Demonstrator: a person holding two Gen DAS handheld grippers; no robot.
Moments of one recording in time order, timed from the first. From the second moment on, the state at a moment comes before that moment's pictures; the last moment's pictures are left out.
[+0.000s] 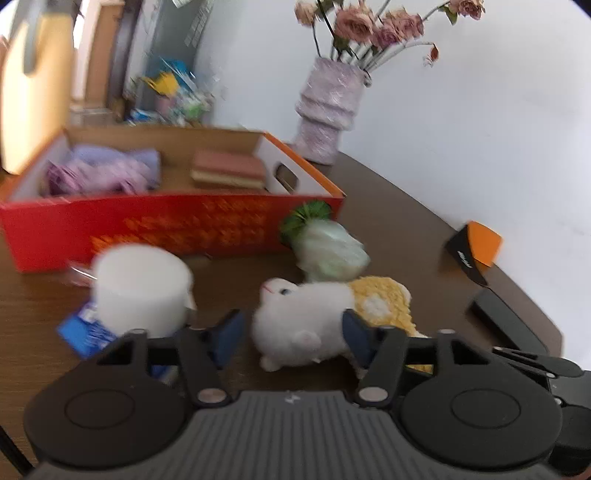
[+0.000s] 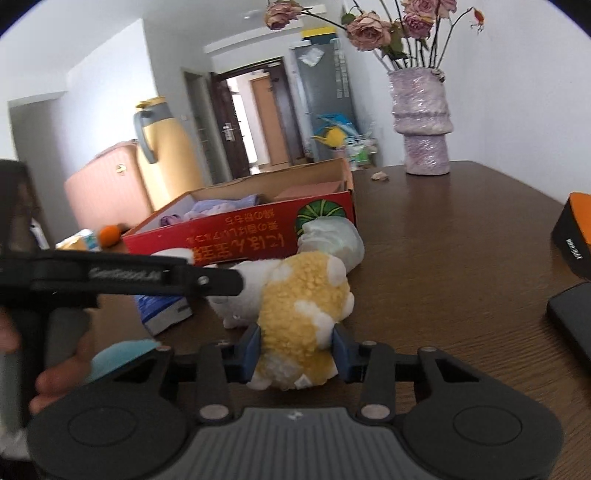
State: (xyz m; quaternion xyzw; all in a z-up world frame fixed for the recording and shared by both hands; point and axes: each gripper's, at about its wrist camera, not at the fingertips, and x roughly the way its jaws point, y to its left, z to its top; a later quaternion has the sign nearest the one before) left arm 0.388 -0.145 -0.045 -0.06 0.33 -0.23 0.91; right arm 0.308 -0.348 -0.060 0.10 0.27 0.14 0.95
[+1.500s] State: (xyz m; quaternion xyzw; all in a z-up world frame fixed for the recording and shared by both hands) left arm 0.593 -0.097 0.012 -0.15 0.40 -0.19 0.88; right arm 0.552 -0.342 0.026 0.14 0.35 0.23 0.90
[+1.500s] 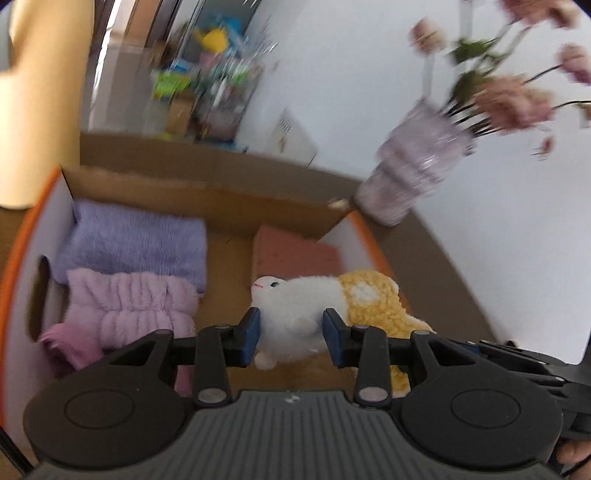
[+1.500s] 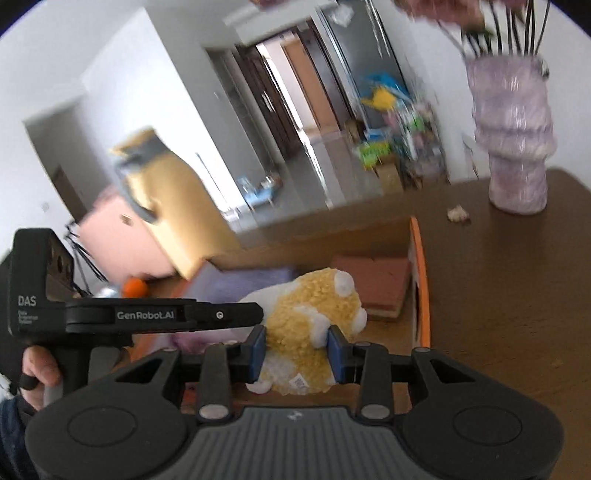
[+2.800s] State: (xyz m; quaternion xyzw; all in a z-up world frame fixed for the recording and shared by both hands) left arm 0.242 -0.033 0.067 -0.03 0.15 -0.07 0.99; right arm 0.231 -0.315 0.068 -0.03 0.13 0.15 0.98
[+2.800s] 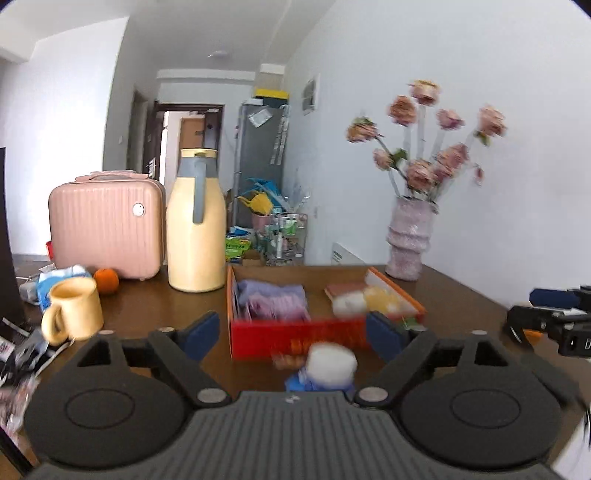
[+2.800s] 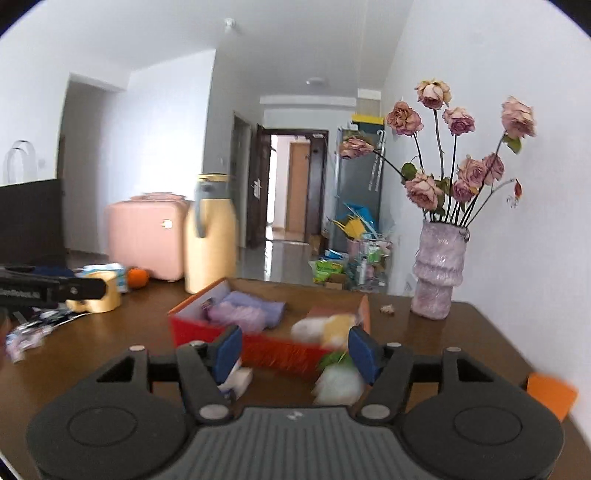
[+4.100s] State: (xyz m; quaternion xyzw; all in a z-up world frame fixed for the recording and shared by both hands) left arm 0.396 -0.091 -0.033 0.01 0.24 -0.12 0.96; right arm 0.399 -0.328 -0.034 0.02 0.26 0.05 0.96
